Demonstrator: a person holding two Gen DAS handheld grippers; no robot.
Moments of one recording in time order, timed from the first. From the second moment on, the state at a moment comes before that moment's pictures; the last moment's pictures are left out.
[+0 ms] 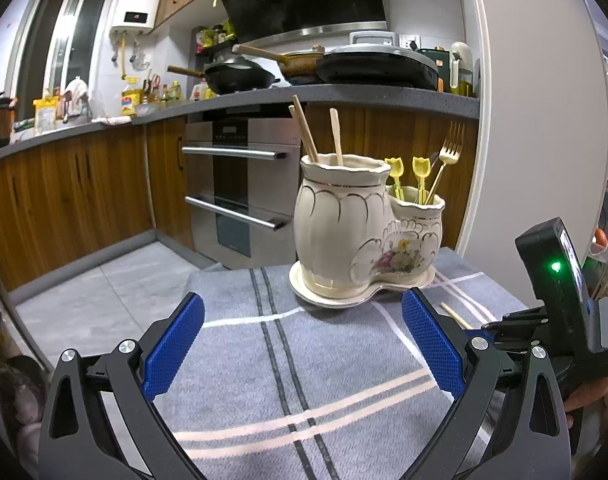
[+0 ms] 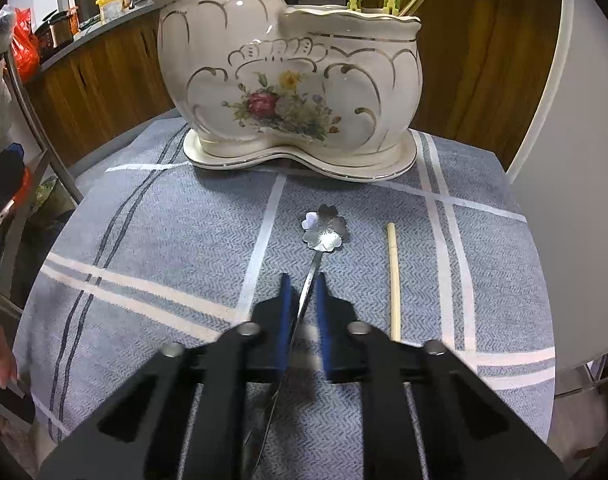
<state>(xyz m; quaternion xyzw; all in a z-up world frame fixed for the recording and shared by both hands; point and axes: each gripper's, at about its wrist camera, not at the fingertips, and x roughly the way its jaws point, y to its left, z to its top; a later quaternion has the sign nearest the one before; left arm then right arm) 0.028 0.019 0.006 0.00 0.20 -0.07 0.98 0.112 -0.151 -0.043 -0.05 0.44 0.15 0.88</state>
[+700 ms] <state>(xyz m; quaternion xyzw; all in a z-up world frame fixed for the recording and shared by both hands) 0.034 -0.058 -0.002 0.04 0.28 -0.10 0.95 0.078 -0.254 0.019 0.09 0.35 0.25 0.90</state>
